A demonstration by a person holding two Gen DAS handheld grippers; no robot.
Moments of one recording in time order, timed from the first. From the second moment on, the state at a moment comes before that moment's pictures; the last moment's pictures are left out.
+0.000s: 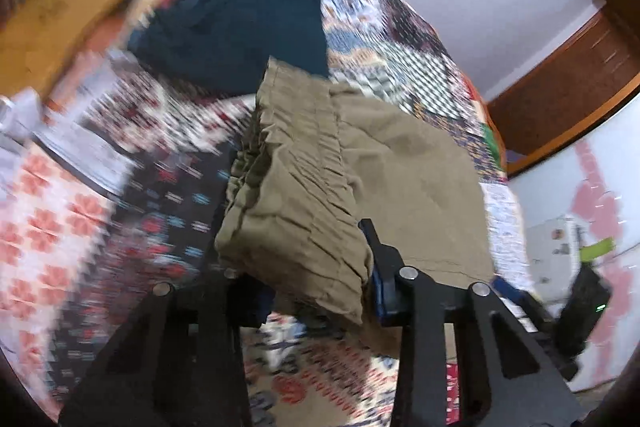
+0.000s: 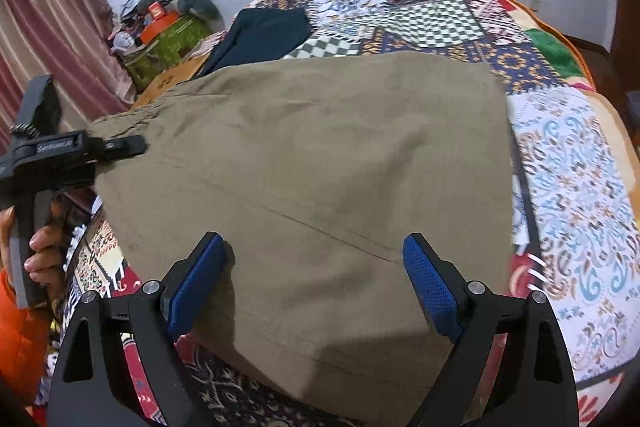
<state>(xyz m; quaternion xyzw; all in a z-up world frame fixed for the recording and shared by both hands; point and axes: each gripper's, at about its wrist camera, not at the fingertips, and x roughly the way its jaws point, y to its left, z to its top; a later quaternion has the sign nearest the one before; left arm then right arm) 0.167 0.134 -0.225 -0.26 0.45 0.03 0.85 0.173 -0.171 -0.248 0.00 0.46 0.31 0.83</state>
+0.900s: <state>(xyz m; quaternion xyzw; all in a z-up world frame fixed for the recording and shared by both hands) 0.144 0.033 -0.098 0.00 0.32 0.03 0.95 0.152 -0.190 -0.249 -0.02 0.46 0.28 0.84</state>
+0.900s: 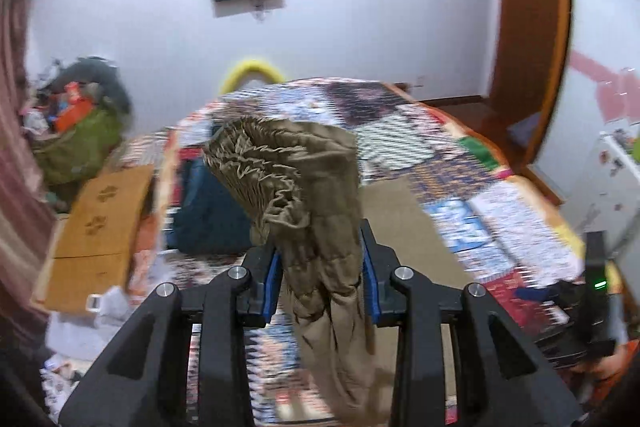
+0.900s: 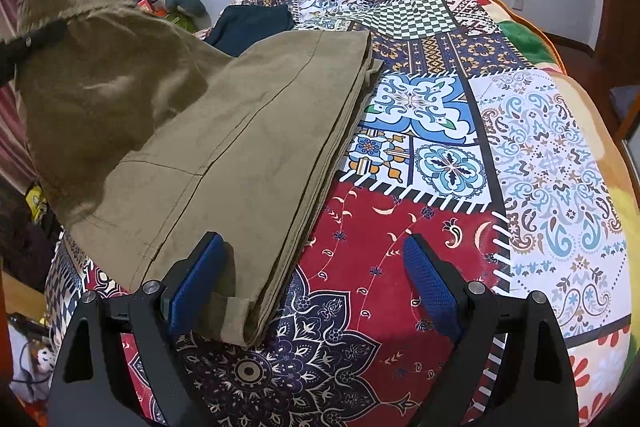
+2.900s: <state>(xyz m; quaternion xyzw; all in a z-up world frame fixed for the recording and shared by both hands) 0.365 0.051 -0.275 0.17 0.53 0.04 0.83 0.160 -0.252 -0.229 0.04 0.44 0.22 0.87</state>
